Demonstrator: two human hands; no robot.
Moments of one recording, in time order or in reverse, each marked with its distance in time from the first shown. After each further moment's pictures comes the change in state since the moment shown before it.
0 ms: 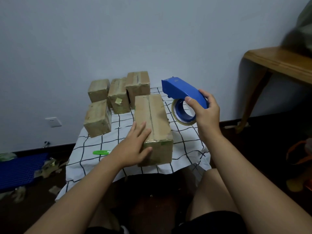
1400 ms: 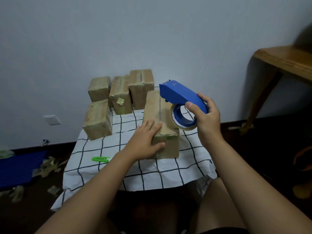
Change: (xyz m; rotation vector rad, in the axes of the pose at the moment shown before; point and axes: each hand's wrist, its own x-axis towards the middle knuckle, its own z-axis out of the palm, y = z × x) left_hand 0.054 -0.001 0.005 -0.108 0.013 -0.051; right_hand 0.017 0.021 0.025 0.045 -0.065 0.057
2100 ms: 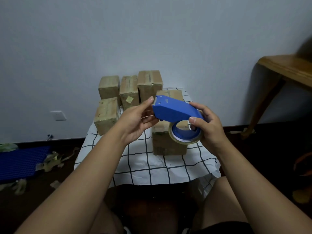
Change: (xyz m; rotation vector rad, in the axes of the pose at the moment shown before) left_hand -0.027 0.015 -0.093 -1.615 0.156 -0.360; right_hand -0.037 -0.009 0.004 0.033 -0.367 0.112
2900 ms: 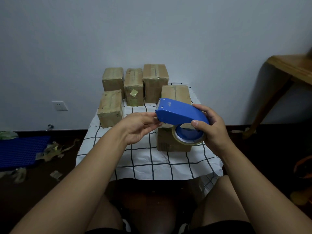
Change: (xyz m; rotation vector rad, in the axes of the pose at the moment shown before) left_hand 0.000 -0.015 -0.030 0.017 -0.012 -0.221; right_hand -0.001 0.015 0.004 -0.160 -0.028 0.021
